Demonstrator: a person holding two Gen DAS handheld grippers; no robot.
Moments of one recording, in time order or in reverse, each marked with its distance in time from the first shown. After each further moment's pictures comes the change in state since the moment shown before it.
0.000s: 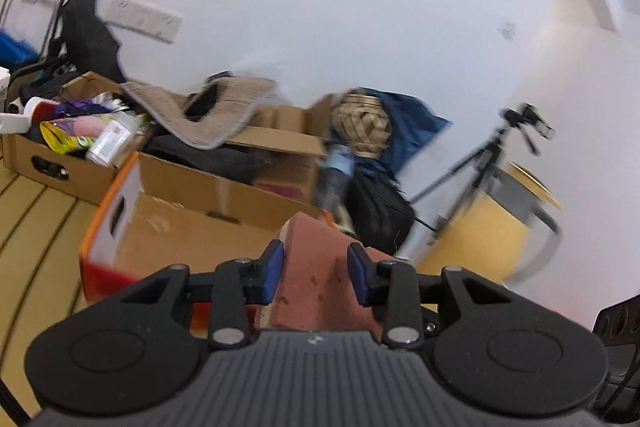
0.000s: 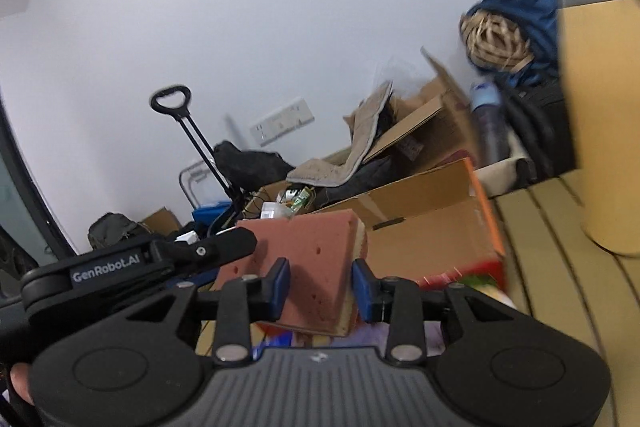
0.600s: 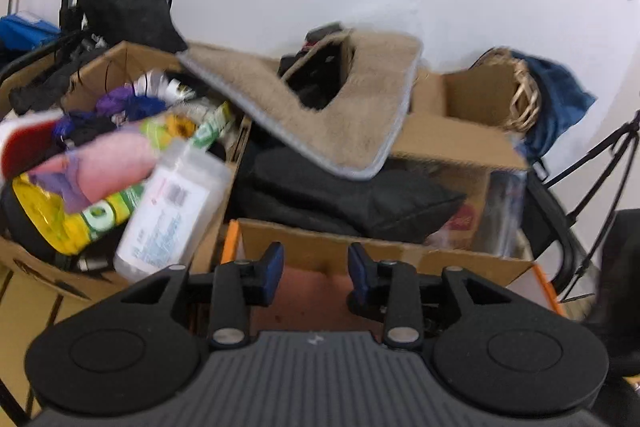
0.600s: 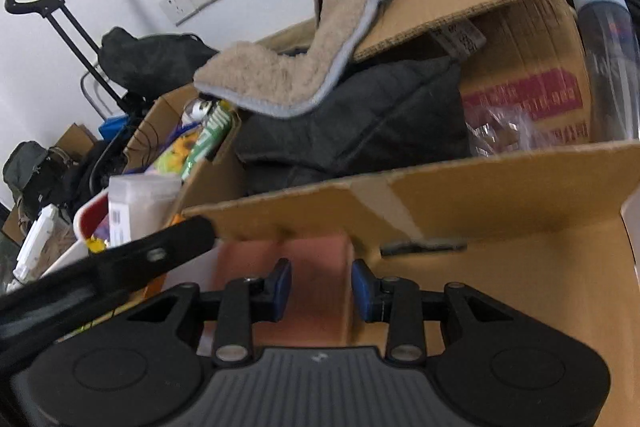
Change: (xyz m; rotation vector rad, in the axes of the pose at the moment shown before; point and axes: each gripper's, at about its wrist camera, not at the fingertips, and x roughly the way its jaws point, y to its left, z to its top) left arm 0.198 0.155 0.083 0.035 0.151 0.219; right arm 0.344 -0.028 0.055 -0.001 0.384 -0.163
